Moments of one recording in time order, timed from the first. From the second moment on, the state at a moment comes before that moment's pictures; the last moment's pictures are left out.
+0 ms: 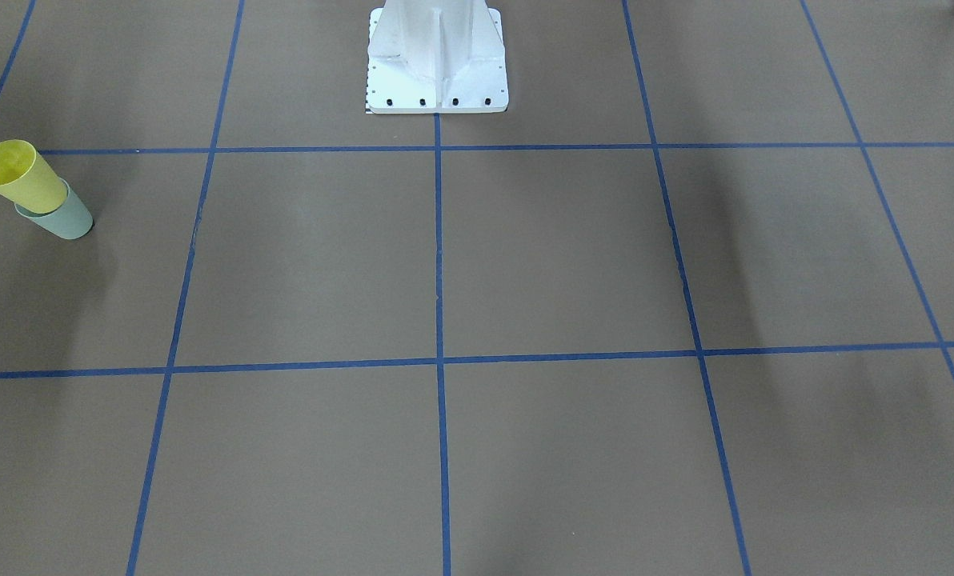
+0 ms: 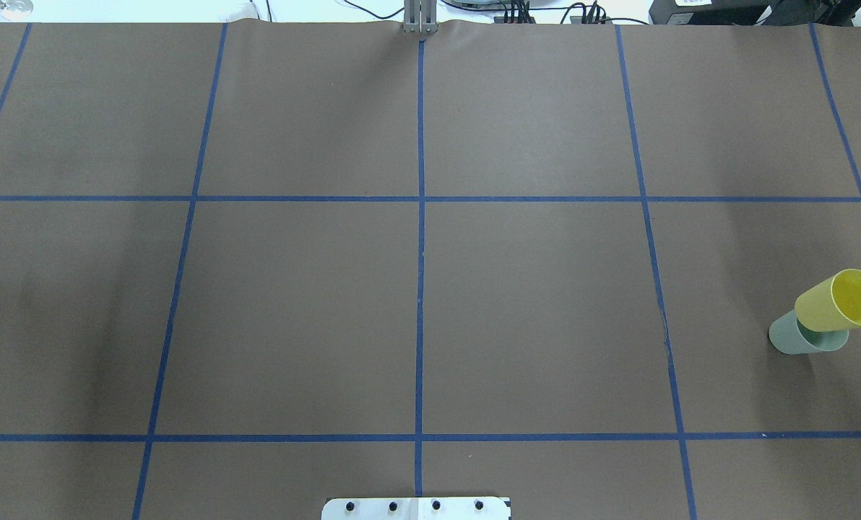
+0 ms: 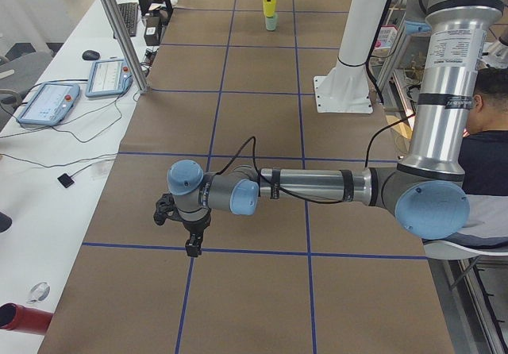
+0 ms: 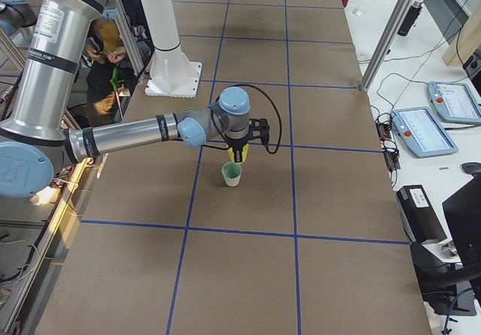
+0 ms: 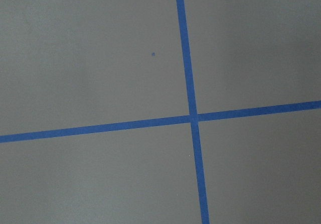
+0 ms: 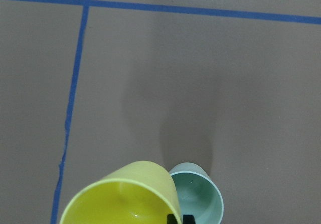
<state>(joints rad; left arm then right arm) -1.48 -1.66 -1.46 -1.71 -2.28 -0.03 1.16 -1.91 1.99 -1.15 2.39 0.53</state>
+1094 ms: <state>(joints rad) -1.48 -1.66 -1.48 -1.71 -2.28 -0.03 1.17 -1.92 1.97 -1.10 2.39 0.57</state>
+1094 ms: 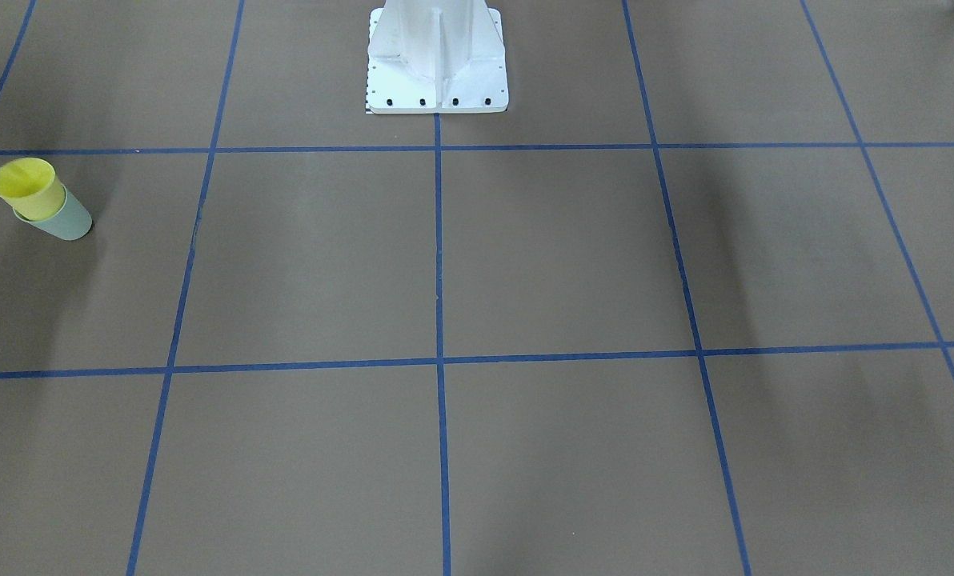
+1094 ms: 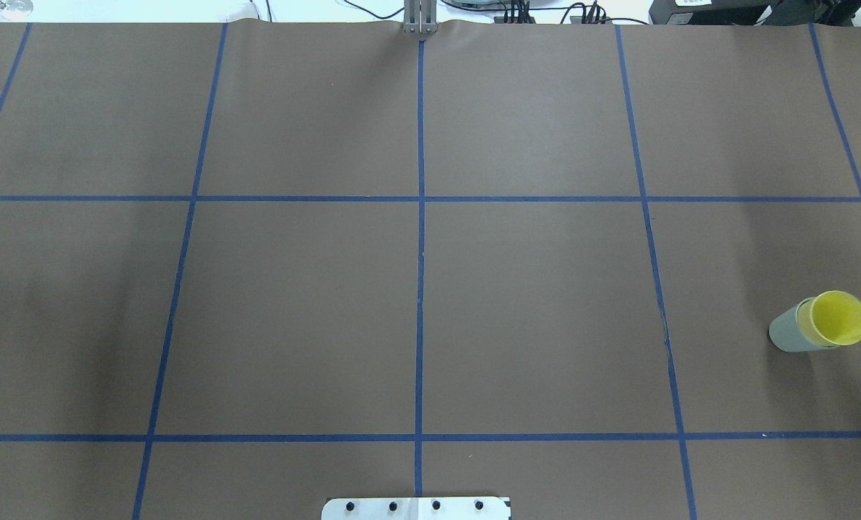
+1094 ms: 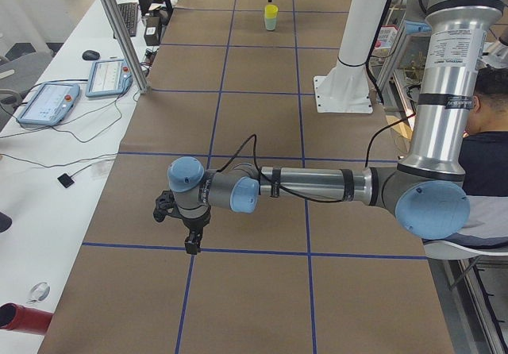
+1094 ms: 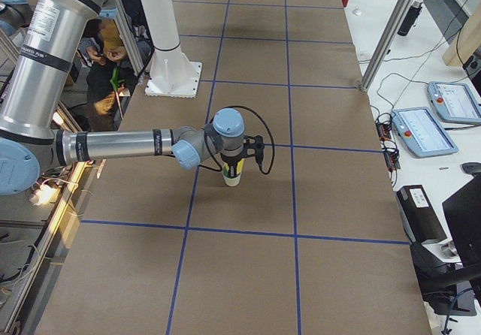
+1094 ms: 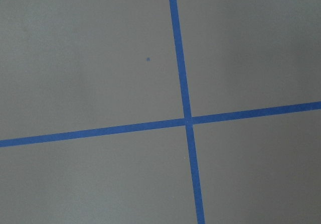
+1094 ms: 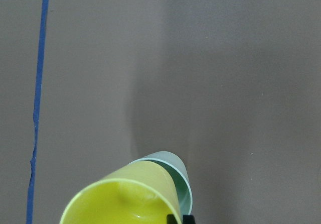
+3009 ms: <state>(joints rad) -1.53 -1.37 -1.74 -1.71 -2.28 -0.02 1.53 -1.74 1.84 -1.64 2.26 -0.10</state>
